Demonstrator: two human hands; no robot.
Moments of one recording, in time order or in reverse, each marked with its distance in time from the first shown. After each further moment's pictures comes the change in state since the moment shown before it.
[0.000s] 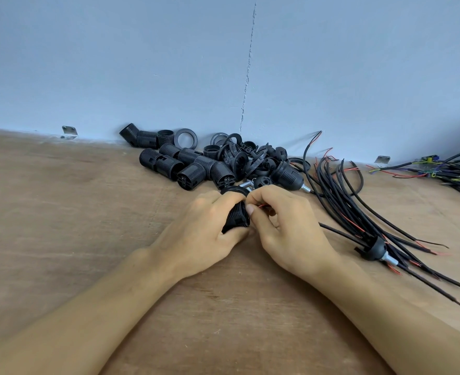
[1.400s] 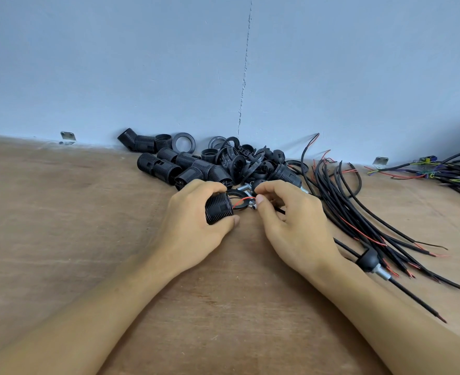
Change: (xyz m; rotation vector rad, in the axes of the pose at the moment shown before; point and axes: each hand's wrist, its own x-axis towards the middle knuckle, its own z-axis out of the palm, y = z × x) left_hand 0.005 -0.001 -0.009 -0.102 0.174 -0.197; right_hand 0.002 0.008 -0.001 0.024 0.152 0.199
